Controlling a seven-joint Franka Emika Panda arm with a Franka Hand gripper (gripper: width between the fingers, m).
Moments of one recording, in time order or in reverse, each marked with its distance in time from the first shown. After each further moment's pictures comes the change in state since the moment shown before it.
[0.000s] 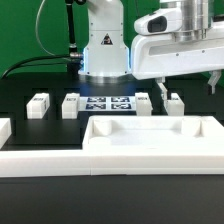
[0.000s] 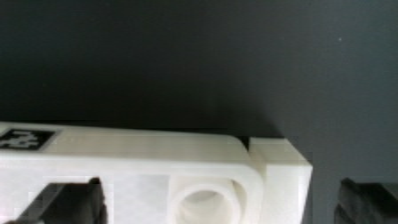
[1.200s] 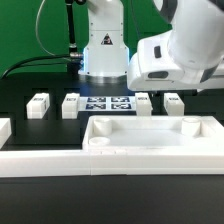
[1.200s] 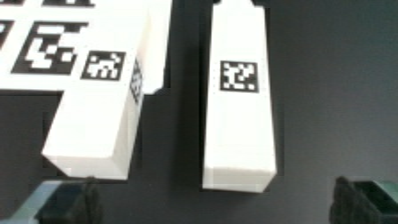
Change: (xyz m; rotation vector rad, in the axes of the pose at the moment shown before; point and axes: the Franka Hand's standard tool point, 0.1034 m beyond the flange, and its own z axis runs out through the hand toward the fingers) arm -0.051 0.008 0.015 -0.038 -0.866 0.086
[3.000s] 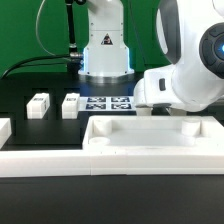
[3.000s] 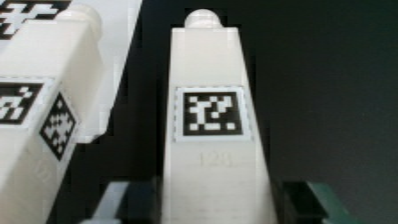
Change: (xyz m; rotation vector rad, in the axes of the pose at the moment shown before) arm 0.005 -0.017 0.050 0.029 -0.152 0.010
